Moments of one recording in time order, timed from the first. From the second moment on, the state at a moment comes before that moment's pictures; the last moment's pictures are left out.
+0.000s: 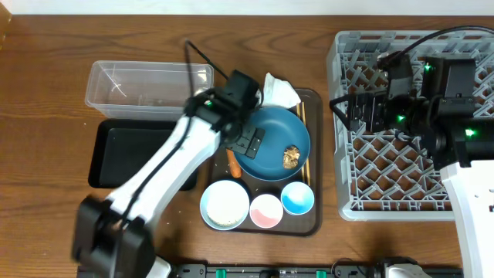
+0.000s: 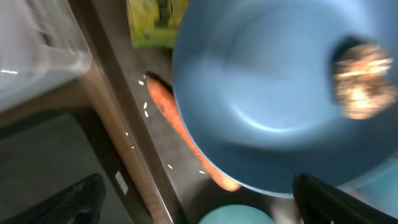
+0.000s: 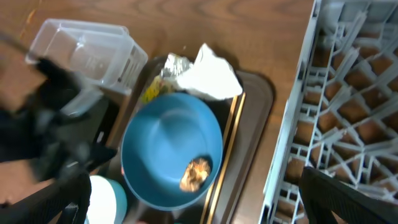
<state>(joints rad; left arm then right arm) -0.52 1.68 1.33 -0.98 -0.04 -0.10 0.05 1.29 1.35 -0.92 -0.47 0.05</state>
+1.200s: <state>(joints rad) -0.49 1.95 1.33 -0.75 0.06 -0.11 0.05 1.29 1.35 -0.94 -0.47 0.05</state>
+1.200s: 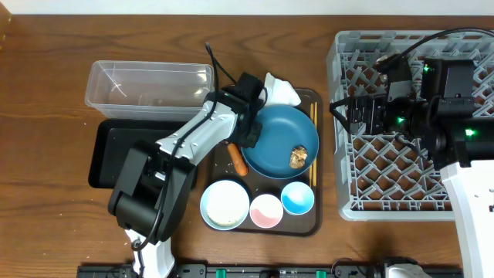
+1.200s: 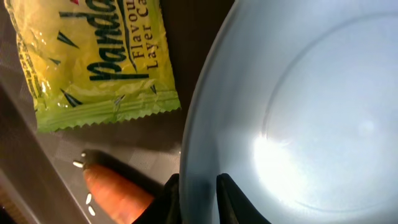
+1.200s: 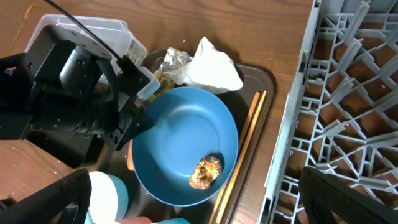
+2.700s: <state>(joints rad) -0.45 1.79 1.56 -1.10 -0.03 -0.11 0.05 1.29 1.35 -0.94 -0.47 0.05</state>
